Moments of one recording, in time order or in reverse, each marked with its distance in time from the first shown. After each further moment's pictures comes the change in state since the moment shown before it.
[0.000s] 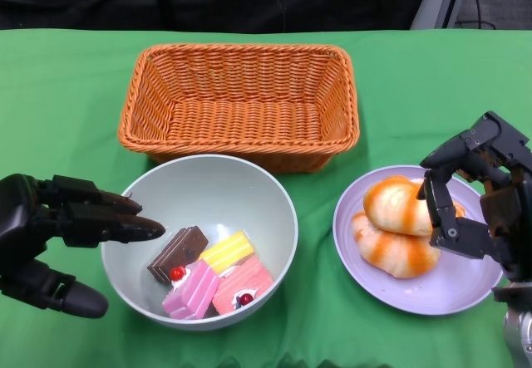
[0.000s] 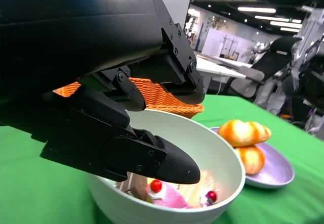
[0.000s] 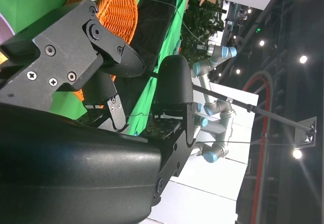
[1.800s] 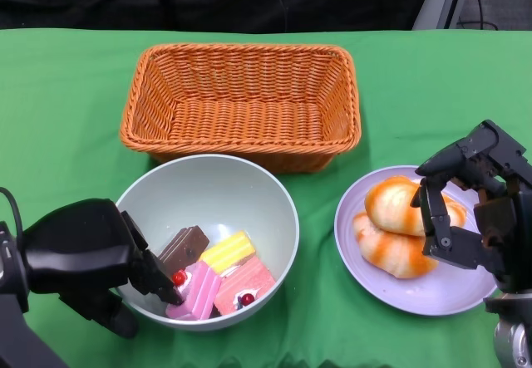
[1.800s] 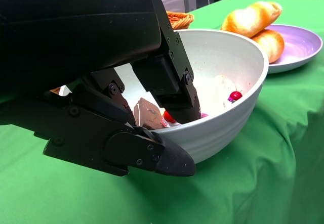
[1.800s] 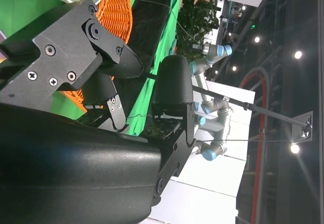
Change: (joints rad) left arm -0.111 0.161 -0.571 -0.214 0.784 0.354 0.832; right arm 0.041 0.047 0.005 -0.043 -0.018 -0.001 -0.009
